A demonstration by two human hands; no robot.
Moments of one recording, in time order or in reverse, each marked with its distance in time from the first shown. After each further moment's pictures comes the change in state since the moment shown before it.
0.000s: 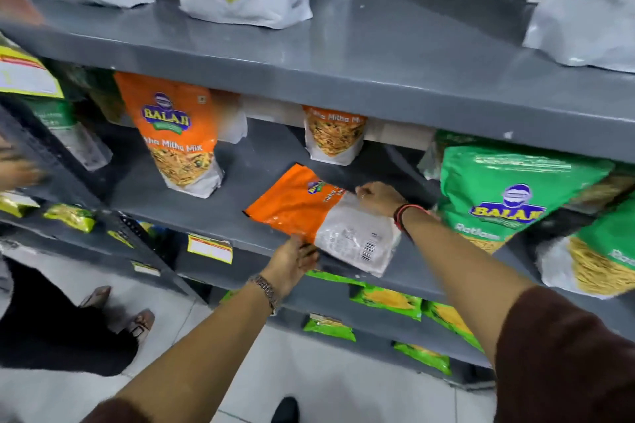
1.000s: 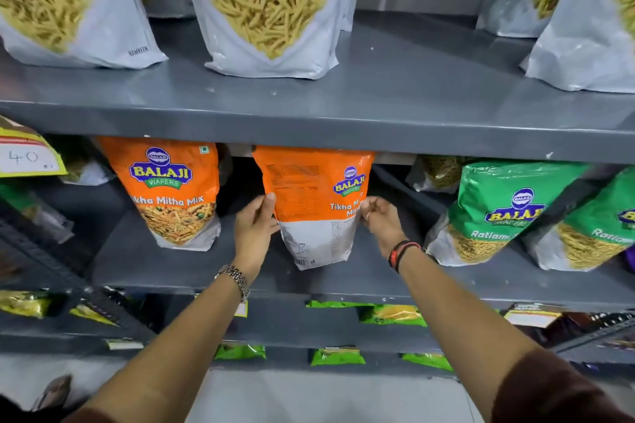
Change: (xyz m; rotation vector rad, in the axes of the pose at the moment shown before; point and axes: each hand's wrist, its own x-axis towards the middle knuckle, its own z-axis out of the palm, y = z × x) left_hand 0.024 0.131 -0.062 0.371 -0.080 0.774; right_hand -0.007 -0.050 0.044 0.942 0.470 0.115
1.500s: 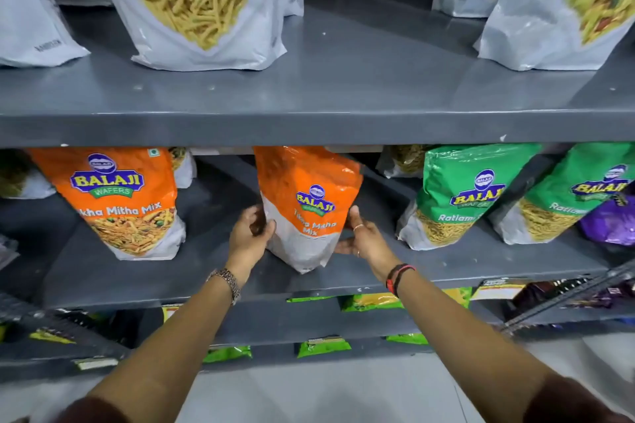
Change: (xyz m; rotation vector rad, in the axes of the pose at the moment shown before) left_hand 0.020 -0.060 0.032 0.220 -0.086 -0.177; right_hand -0.037 0.019 -0.024 0.020 -0.155 0.160
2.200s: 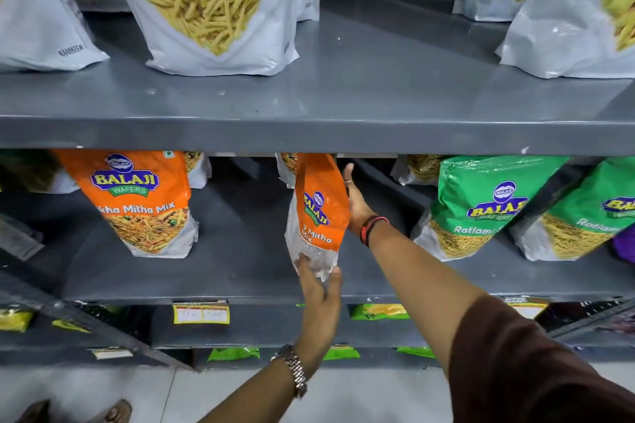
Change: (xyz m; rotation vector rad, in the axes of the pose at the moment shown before) left_hand -0.129 0.025 0.077 -0.143 -0.110 -0.086; right_hand 0.035 -0.066 0.029 0.111 -0.143 0.050
